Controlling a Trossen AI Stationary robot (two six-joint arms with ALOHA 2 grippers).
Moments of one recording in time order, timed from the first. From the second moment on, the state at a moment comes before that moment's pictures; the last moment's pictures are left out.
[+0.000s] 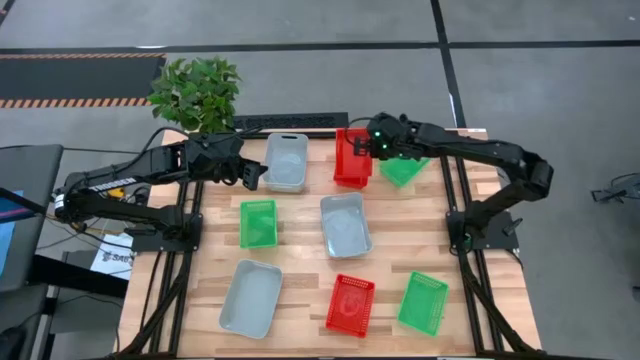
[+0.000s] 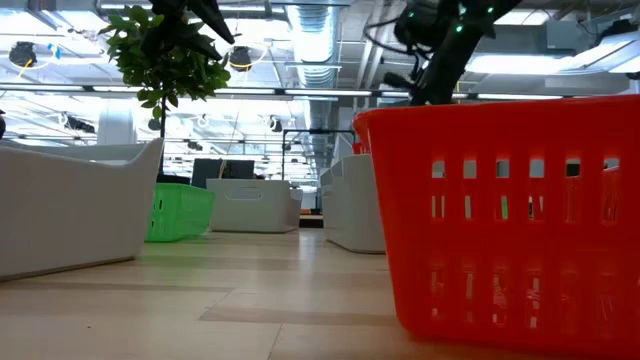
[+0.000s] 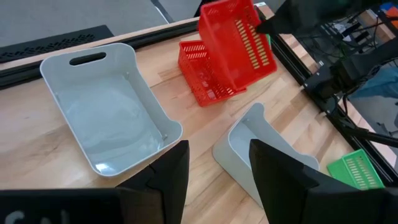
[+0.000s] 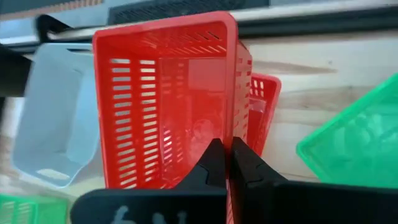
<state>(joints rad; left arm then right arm) 0.24 0.99 1.09 -0.74 -0.19 -0.72 -0.48 1.48 1.19 -0.65 0.22 1.02</state>
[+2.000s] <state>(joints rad) 0.24 0.99 1.09 -0.74 -0.20 -0.72 -0.54 1.52 1.19 -0.75 0.15 0.94</state>
